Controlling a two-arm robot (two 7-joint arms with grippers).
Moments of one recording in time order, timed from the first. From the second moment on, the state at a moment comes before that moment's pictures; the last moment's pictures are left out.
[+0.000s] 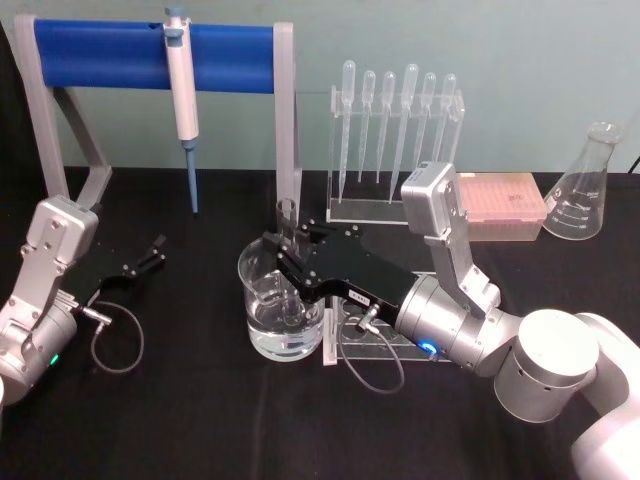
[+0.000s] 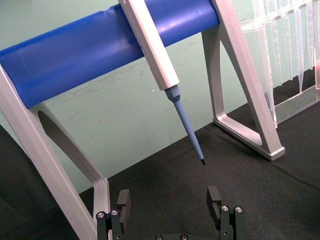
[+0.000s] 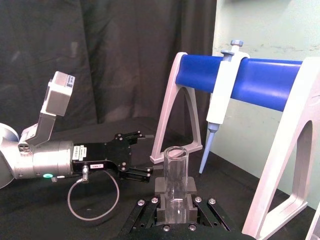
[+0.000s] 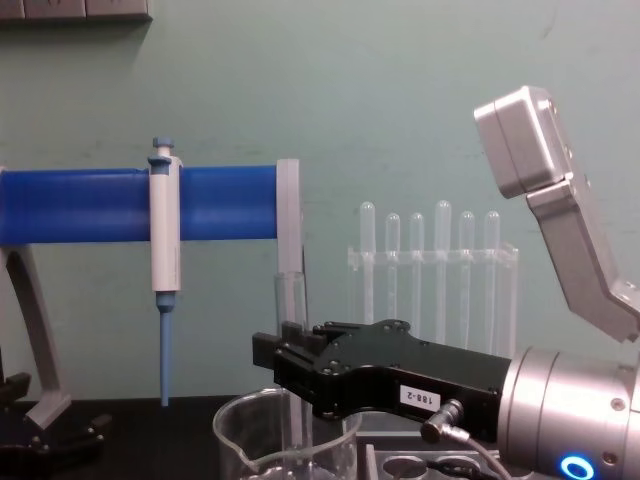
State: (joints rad) left arm -0.20 0.60 0.45 -1.41 -0.25 -0.12 0.03; right arm 0.33 0.31 -0.55 -1.46 0.36 -0.06 0.49
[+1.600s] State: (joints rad) left arm -0.20 0.60 0.45 -1.41 -0.25 -0.12 0.03; right arm 0.33 0.31 -0.55 -1.46 0.36 -0.06 0.49
